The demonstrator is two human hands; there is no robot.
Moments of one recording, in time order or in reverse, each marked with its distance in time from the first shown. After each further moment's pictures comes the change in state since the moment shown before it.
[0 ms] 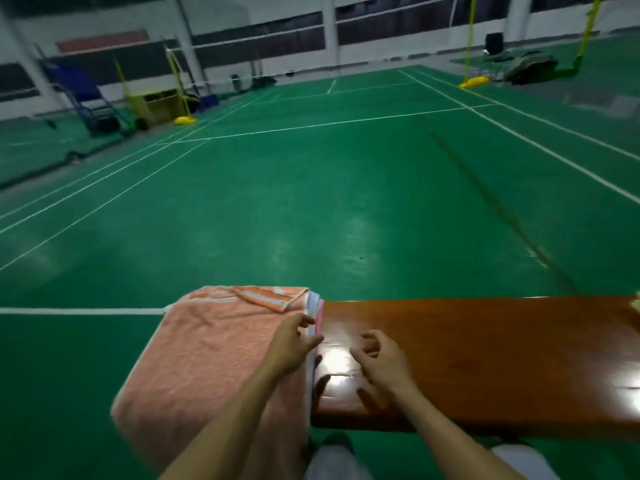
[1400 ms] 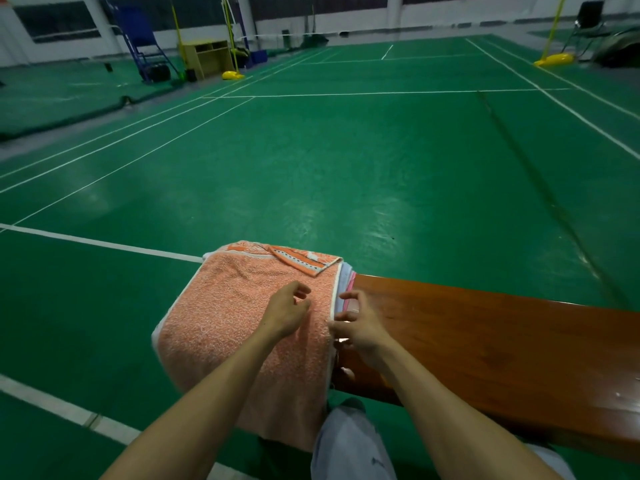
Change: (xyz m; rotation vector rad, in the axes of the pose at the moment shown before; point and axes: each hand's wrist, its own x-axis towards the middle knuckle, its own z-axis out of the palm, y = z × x) left_hand -0.025 -0.020 -0.043 0.019 0.132 -0.137; right_hand 0.000 -0.057 0.055 0.397 -0.462 0.135
